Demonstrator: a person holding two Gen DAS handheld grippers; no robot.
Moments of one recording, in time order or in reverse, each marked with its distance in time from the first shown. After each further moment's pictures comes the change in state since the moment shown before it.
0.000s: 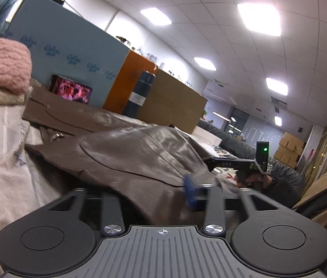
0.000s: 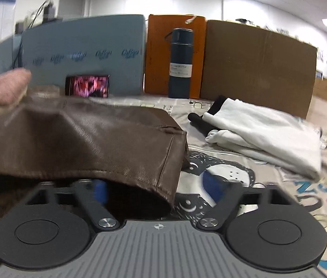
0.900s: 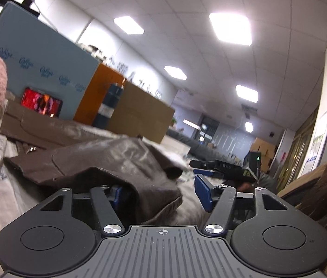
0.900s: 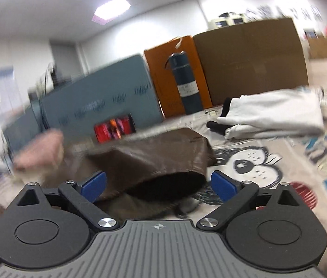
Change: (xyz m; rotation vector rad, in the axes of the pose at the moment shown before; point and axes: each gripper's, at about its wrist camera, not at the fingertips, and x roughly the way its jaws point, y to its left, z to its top) left arm -0.018 -0.013 0.007 0.013 -0.029 -0.164; right arm -0.075 0.012 -0.007 0.240 -0.091 0.121
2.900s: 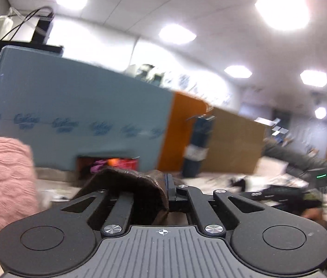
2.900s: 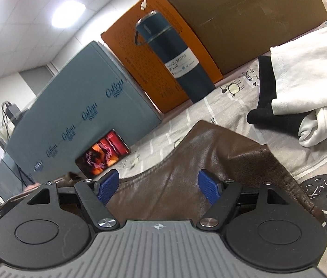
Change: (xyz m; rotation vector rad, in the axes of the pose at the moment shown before) left arm 0.121 0.075 0.134 0.175 -0.060 0.385; right arm 0.210 -0.025 0.058 0.415 0.066 0.071
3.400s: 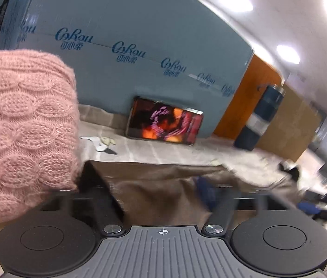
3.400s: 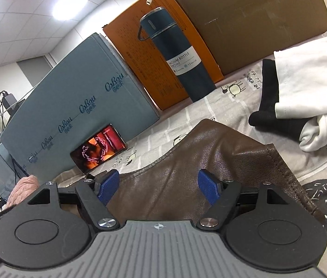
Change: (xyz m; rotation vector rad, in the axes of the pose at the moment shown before) left arm 0.093 0.098 -0.023 -0.200 0.277 0.208; right arm 0.008 0.008 -0.001 -0.062 0.035 -0.042
